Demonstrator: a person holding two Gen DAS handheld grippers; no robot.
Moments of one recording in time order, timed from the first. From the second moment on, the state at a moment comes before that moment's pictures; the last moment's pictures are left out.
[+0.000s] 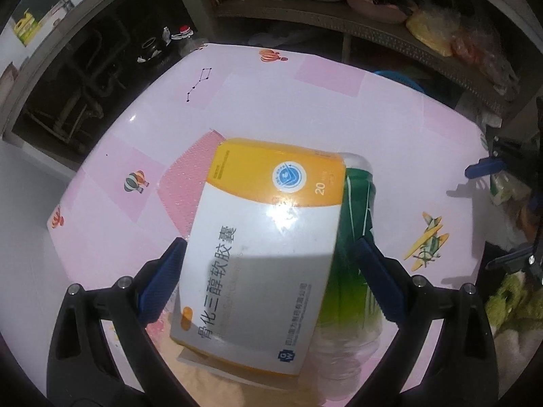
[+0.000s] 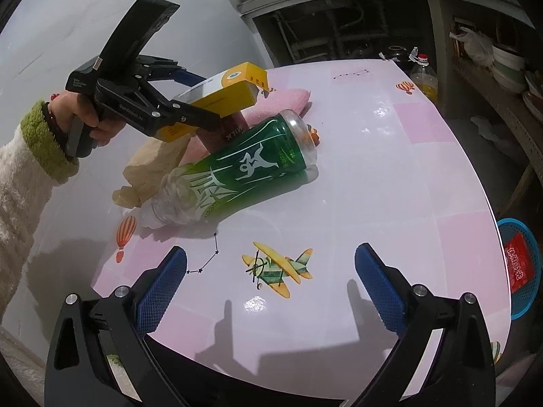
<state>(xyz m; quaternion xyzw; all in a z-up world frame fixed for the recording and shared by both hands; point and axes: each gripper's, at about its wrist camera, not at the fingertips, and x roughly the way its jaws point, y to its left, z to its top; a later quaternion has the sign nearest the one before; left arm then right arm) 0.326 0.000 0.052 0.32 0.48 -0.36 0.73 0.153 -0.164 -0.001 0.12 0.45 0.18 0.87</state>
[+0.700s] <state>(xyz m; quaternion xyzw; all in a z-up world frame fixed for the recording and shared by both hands) 0.316 0.058 0.105 0.12 0.44 -0.30 0.84 0.147 -0.177 0.000 0.14 0.45 0.17 0.87</state>
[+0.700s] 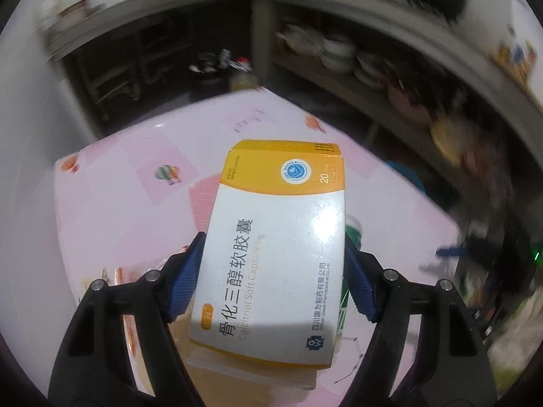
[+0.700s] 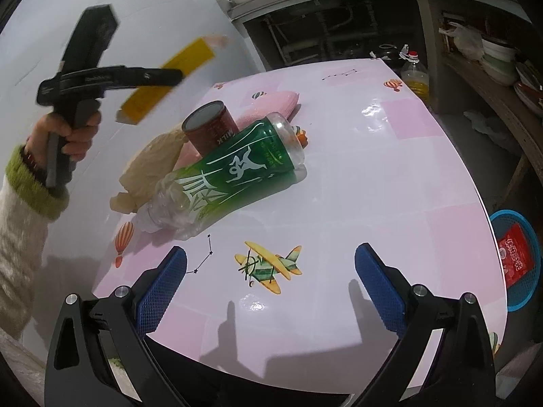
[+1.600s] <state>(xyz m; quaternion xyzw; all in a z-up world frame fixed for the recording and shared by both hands) 0.185 0.132 0.097 -0.07 0.29 -0.11 0.95 0.283 -0.067 0.034 0.01 0.42 0.23 0.88</state>
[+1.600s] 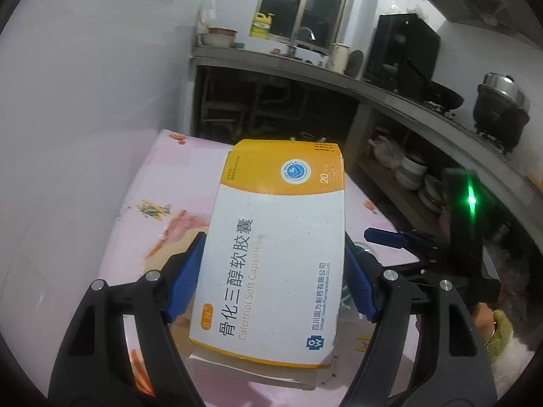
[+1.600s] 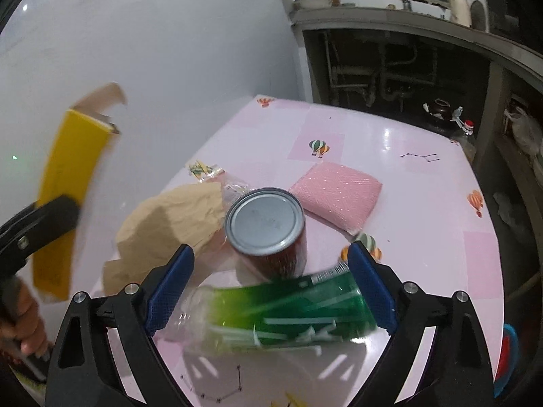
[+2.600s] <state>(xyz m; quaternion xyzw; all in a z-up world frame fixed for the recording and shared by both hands) 0.177 0.134 0.091 -0.06 0.26 -0.08 0.96 0.325 -0.064 0.024 0.07 0.42 0.18 0.89</state>
